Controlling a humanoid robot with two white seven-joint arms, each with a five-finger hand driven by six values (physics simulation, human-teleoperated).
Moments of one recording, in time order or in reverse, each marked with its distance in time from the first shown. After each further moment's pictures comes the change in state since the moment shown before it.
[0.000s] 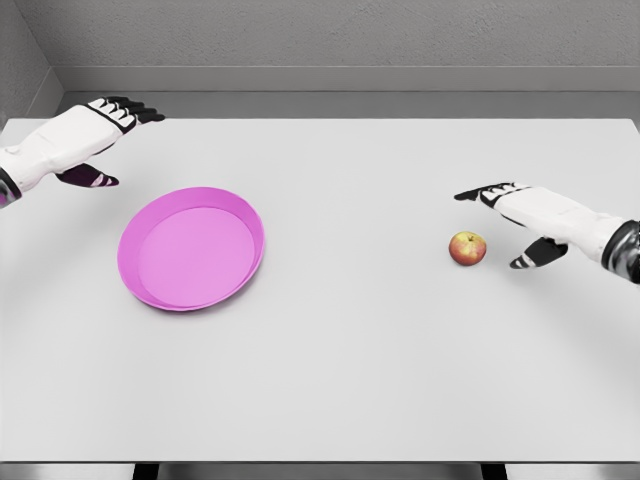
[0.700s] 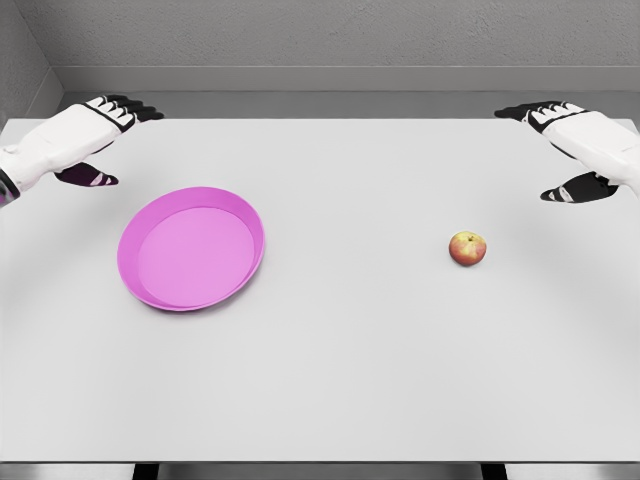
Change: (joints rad) left arm 0.002 0.005 0.000 -0.004 0.014 0.000 0.000; right arm 0.072 -0.009 -0.256 0.000 0.003 -0.115 -0.110
